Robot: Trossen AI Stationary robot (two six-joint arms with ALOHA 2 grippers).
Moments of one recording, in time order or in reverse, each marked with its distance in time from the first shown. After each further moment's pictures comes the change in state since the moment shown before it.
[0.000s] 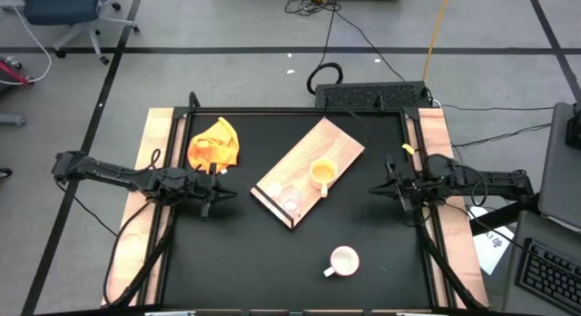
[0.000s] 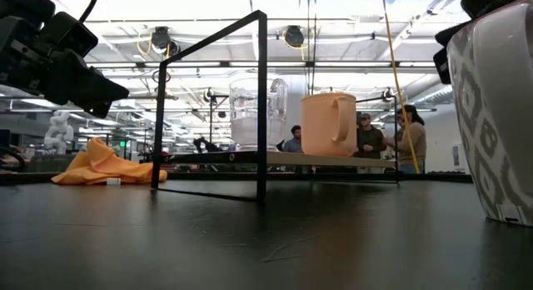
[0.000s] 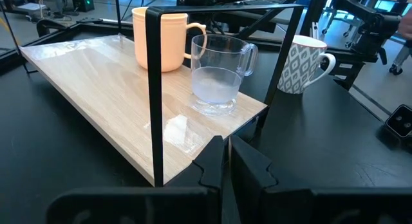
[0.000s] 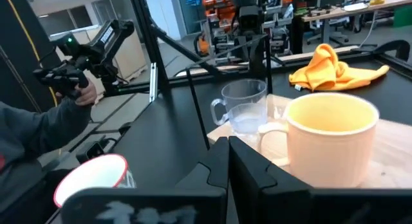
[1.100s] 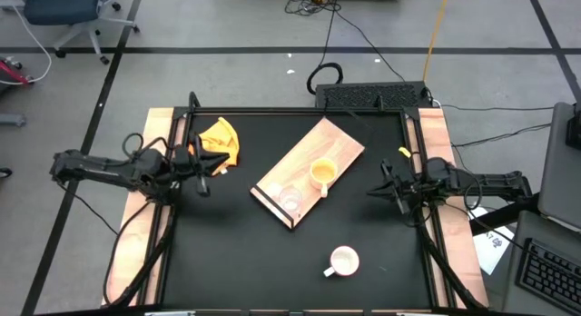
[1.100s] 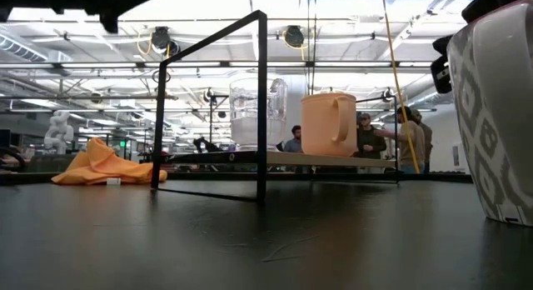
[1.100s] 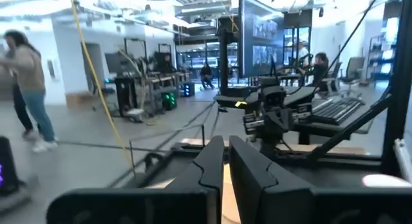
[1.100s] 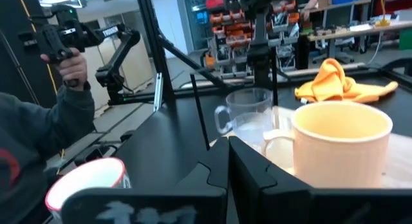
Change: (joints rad) left arm 0.026 0.049 0.351 0.079 -0.292 0.241; right arm 0.000 -0.030 -0.112 0.166 -0.014 -0.013
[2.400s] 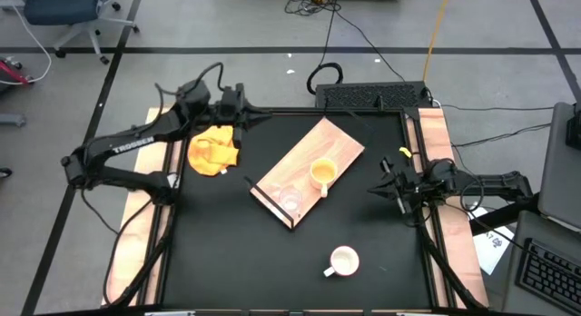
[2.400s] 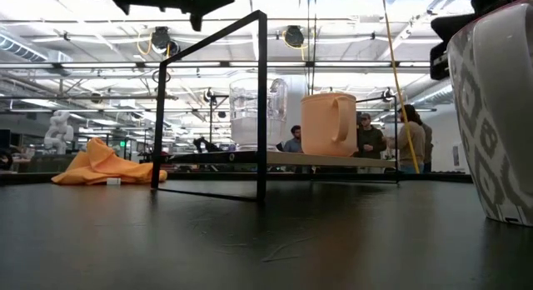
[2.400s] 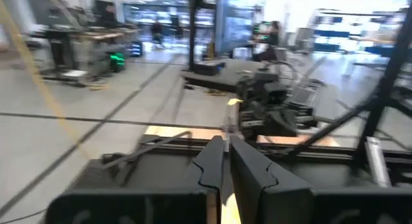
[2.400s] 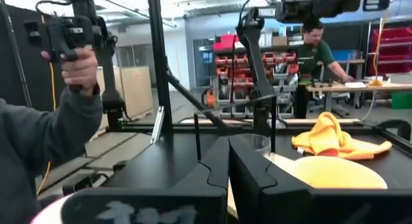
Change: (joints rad) left arm 0.635 0.689 0.613 -0.119 0.858 -0.114; right arm 0.000 0.008 -0.050 0.244 0.002 -0.083
